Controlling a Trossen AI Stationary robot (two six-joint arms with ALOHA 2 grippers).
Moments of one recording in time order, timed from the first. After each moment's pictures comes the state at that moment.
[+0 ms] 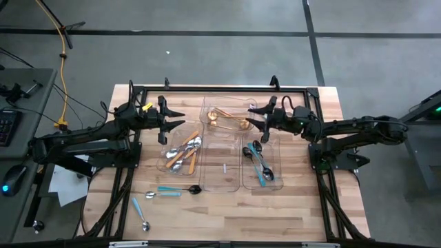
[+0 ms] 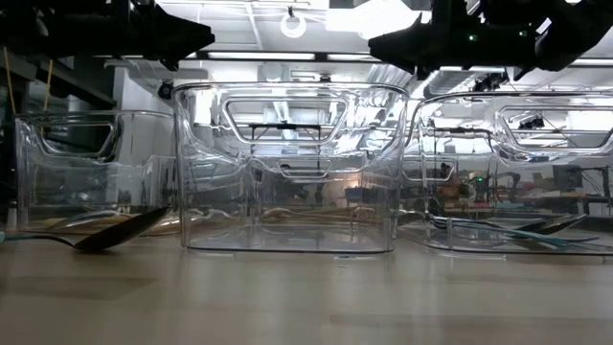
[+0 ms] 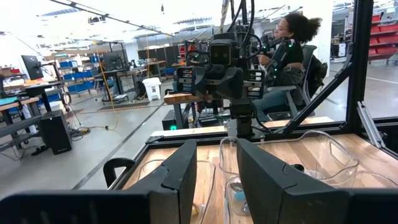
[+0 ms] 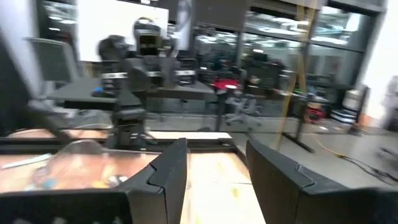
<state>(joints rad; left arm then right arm) 0.41 0.66 0.31 0.46 0.31 0.11 -0.23 1.14 0.44 0.83 -0.01 -0.13</state>
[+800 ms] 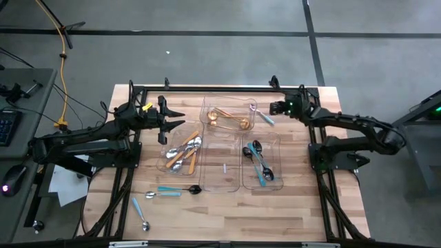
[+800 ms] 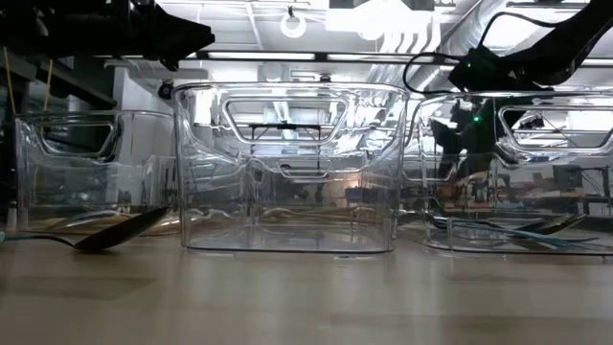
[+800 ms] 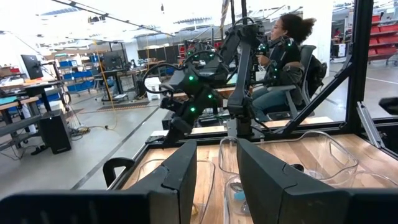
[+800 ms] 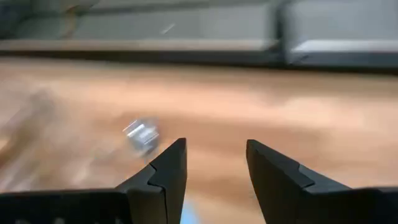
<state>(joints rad) 0.41 0.66 0.31 0.46 0.31 0.11 -0.71 1.14 0.44 0.00 0.27 0.58</state>
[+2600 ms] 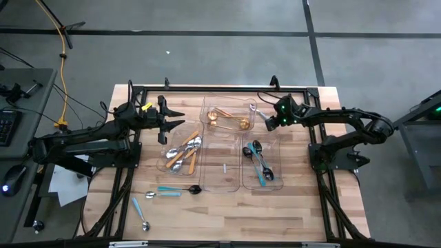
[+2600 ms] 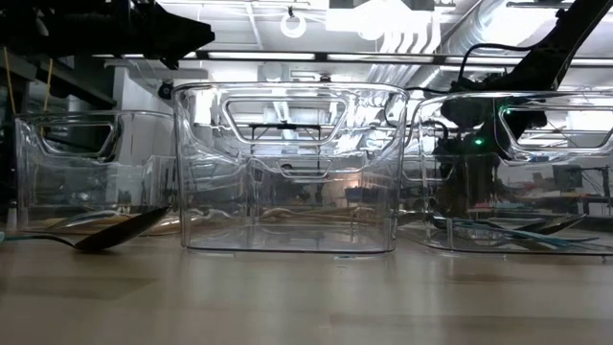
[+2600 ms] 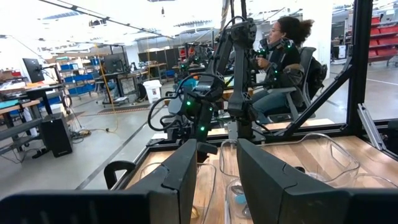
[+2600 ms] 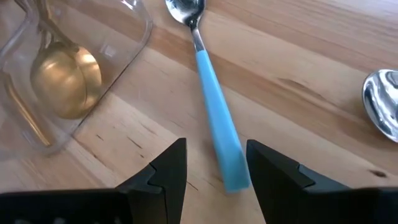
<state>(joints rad) 0.41 0.66 0.31 0.47 0.31 0.11 -0.71 1.34 0.44 -0.04 -0.07 0.38</state>
